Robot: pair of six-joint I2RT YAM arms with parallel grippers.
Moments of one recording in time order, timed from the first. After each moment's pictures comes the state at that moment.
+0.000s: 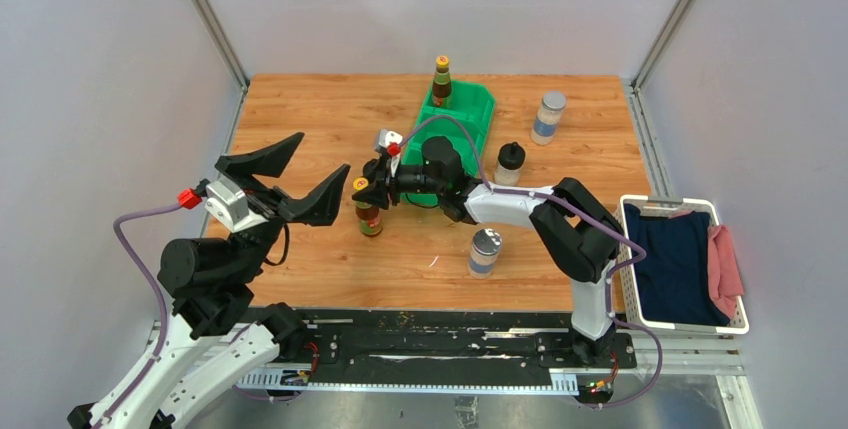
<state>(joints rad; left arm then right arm) -0.70 0.43 0.76 0.26 -0.03 0.04 0.84 1.92 1.19 0.70 -0.69 0.02</state>
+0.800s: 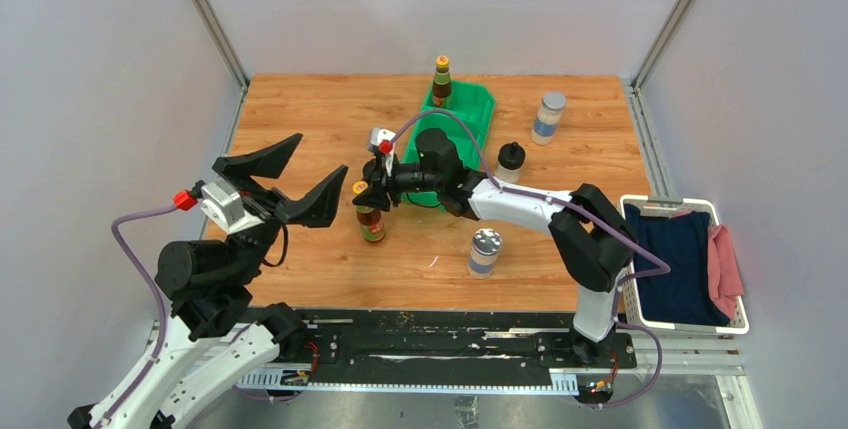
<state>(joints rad) -0.70 0.42 0.75 0.26 -0.03 0.02 0.86 1.85 1.25 0.44 -0.69 -0.04</state>
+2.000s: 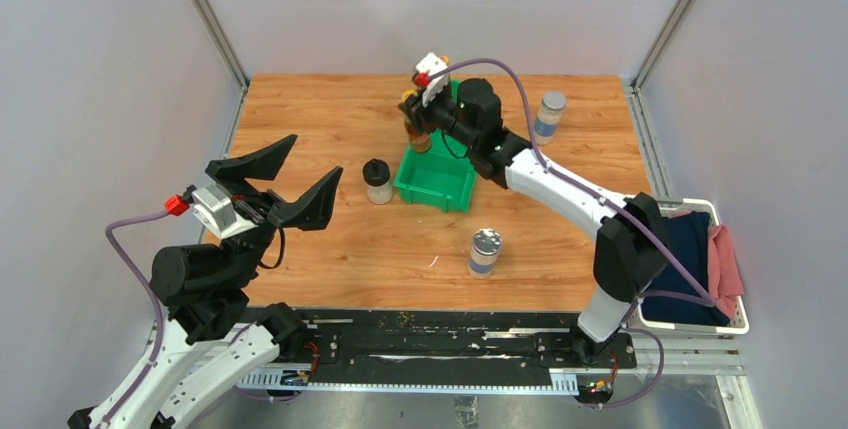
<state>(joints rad) -0.70 0.40 0.75 0.27 -0.03 0.01 0.74 1.65 1.38 0.24 -0.15 -0.22</state>
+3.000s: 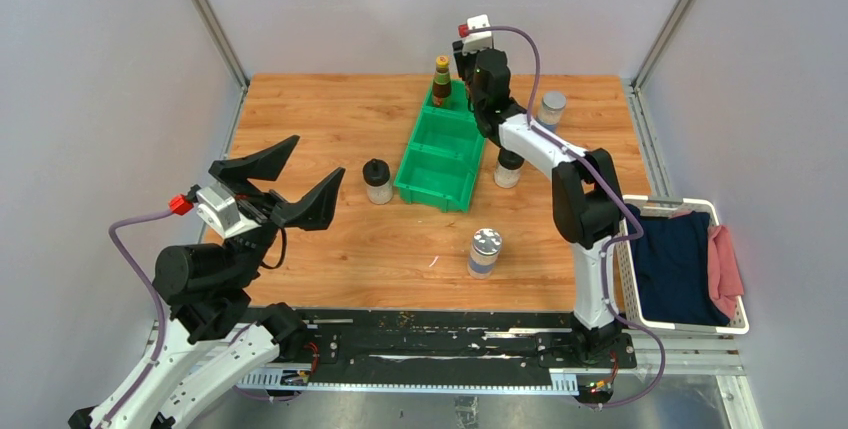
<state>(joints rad) -0.70 0.40 0.74 0.27 -0.03 0.01 0.47 2.08 1.71 0.48 0.30 -0.23</state>
